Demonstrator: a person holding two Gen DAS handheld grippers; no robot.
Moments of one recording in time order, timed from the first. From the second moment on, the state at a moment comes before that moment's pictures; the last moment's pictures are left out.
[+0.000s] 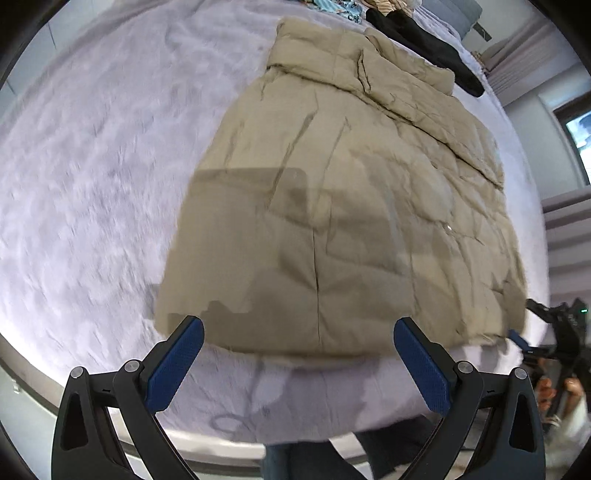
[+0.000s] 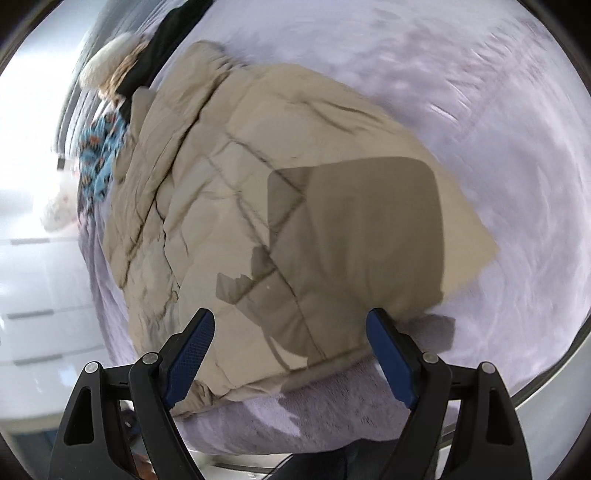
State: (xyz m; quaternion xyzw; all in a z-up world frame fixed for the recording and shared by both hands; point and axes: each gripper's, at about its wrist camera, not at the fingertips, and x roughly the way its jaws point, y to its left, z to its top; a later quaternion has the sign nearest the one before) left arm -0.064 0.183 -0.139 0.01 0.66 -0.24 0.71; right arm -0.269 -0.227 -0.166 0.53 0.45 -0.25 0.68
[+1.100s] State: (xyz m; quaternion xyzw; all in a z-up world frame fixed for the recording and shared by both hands) left arm -0.029 0.153 -0.123 -0.11 0.64 -0.31 0.69; right arm -0.282 -0.245 -0.199 0.67 0.34 -0.23 0.62
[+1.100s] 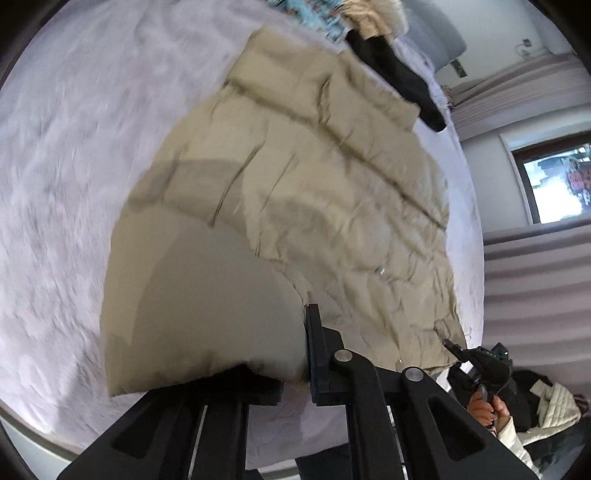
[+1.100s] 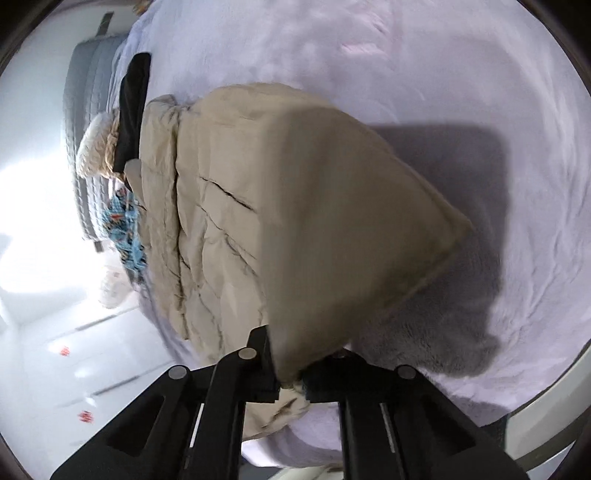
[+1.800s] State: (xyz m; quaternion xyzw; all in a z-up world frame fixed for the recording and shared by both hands) left arm 0.188 -0.007 -0.005 -0.01 0.48 -0.21 0.85; right arm -0.004 -0.378 -0.024 0.41 0.40 -0.10 0.81
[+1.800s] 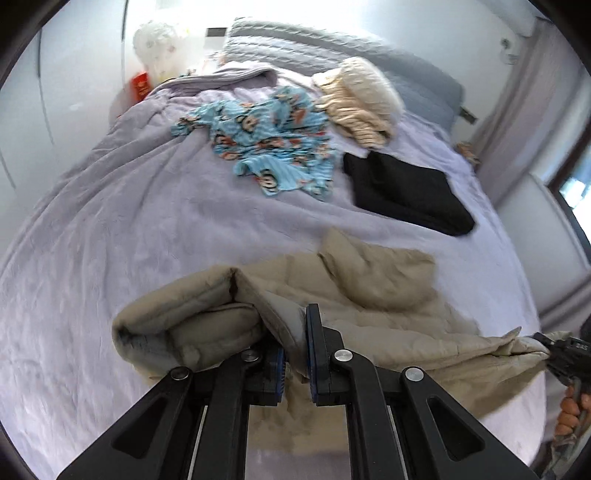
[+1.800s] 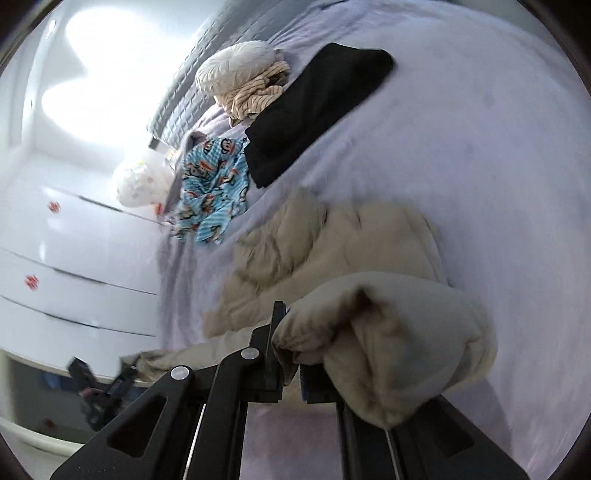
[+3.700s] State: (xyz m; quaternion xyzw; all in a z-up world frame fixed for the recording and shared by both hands) left arm 0.317 -0.089 -0.205 0.11 0.48 -0.12 0.86; right arm 0.130 -0.451 -0.189 0.30 0.48 -0.22 0.80
